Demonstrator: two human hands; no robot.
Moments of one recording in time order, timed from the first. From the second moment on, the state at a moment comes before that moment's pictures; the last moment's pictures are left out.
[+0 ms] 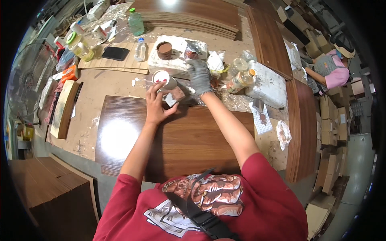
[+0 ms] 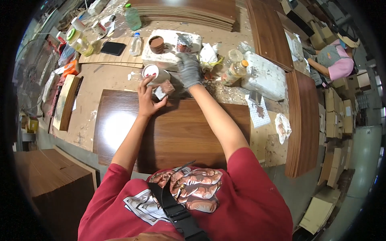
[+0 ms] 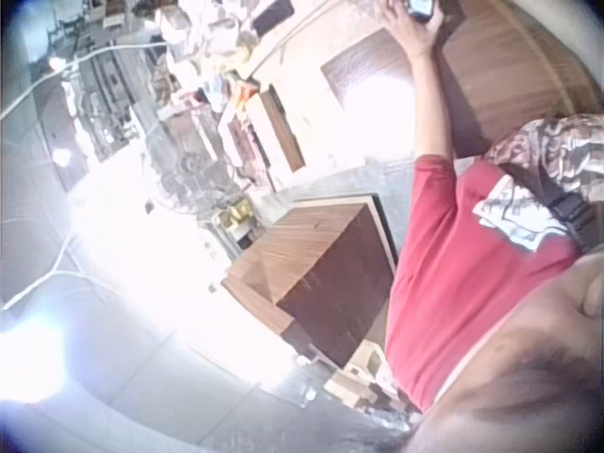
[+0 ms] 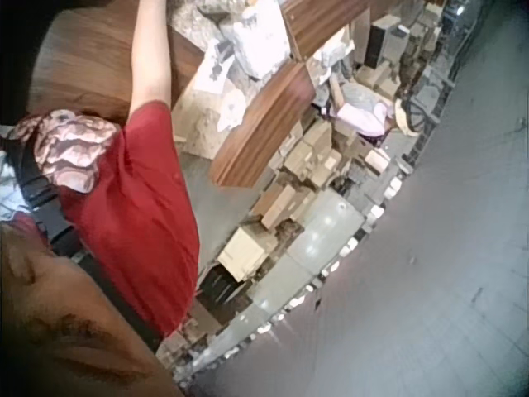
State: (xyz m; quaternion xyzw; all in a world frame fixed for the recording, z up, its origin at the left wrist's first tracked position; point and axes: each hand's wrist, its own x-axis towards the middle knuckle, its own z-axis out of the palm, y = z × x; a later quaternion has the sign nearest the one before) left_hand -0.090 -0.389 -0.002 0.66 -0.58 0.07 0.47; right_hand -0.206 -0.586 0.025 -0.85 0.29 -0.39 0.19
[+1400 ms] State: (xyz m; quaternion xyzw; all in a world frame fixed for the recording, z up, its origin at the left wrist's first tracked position) left_hand -0.095 -0.403 -0.017 0.65 -0.48 0.00 0.59; right_hand -0.099 -0.666 0.114 -0.69 0.27 -0.48 0.48
